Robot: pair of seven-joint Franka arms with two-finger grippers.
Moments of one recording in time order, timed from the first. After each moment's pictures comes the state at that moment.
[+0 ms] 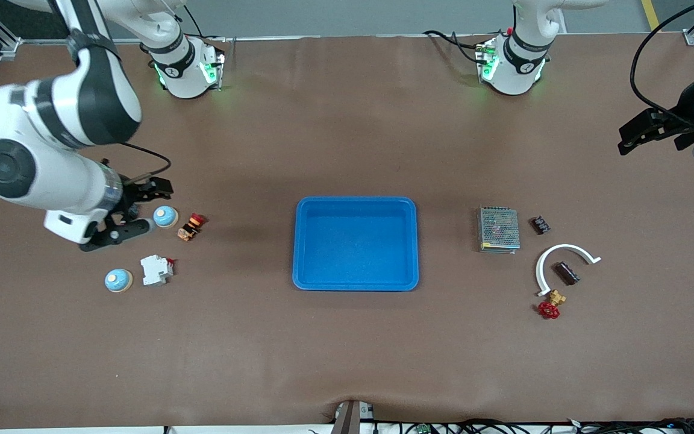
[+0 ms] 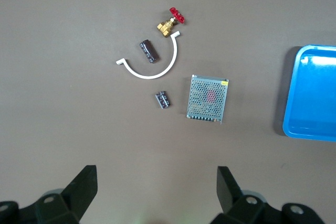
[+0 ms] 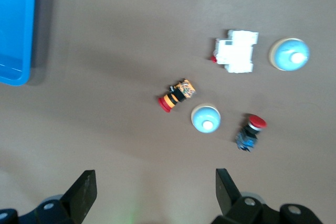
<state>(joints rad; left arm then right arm) -0.06 -0.04 -0.01 -1.58 0.03 1.52 -0.13 0.17 0.26 0.01 -1.54 -0.01 1.54 -0.13</state>
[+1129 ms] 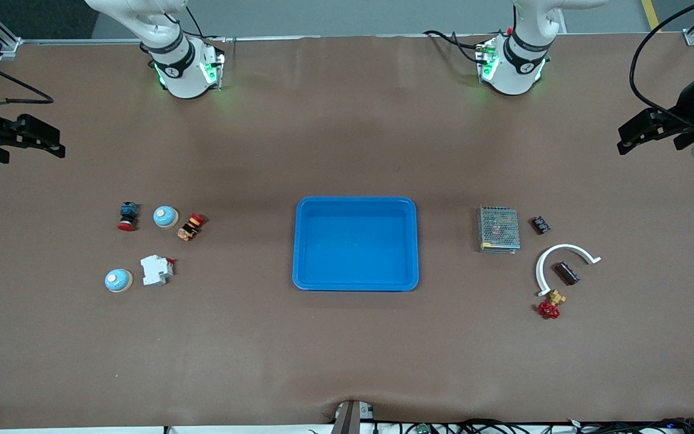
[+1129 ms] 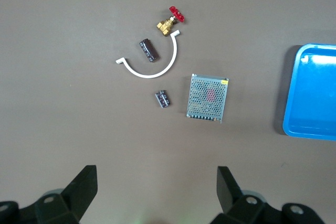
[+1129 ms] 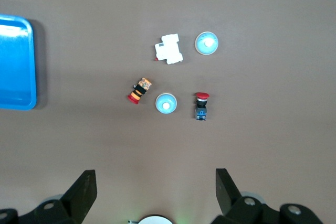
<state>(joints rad) -0.06 -0.04 -0.01 -1.58 0.03 1.52 -0.13 -0.05 0.04 0.05 -1.44 -0.01 1.40 -0.07</state>
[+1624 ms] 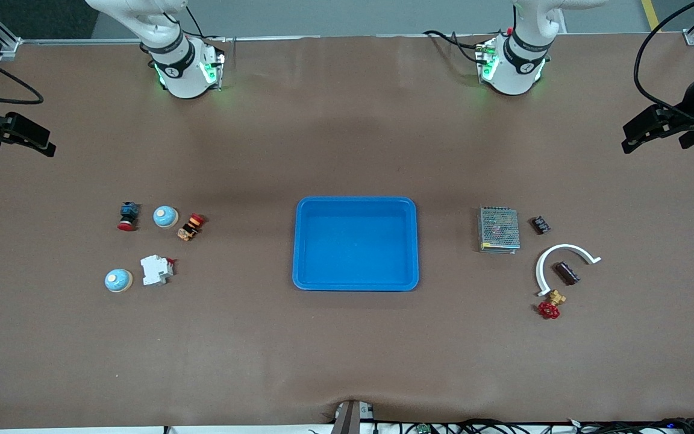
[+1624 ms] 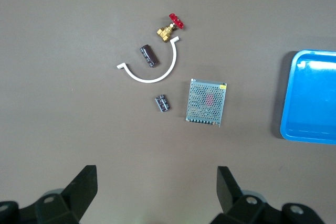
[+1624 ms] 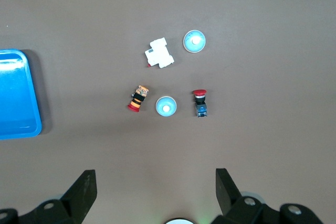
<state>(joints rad) -0.06 -0.04 -0.01 -1.55 0.03 1.52 -0.13 -0.06 0.03 0.06 -1.44 -0.01 1.41 0.09</state>
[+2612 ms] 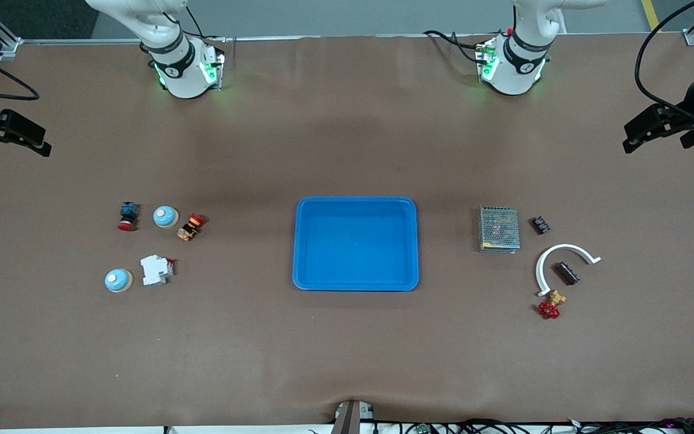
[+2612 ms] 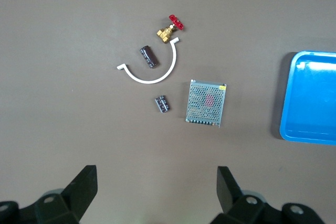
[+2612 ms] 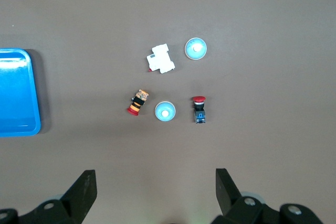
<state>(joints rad) -0.06 -0.04 -0.01 -1.55 0.03 1.52 -0.13 -0.06 0.02 0.05 -1.44 -0.01 1.42 0.04</state>
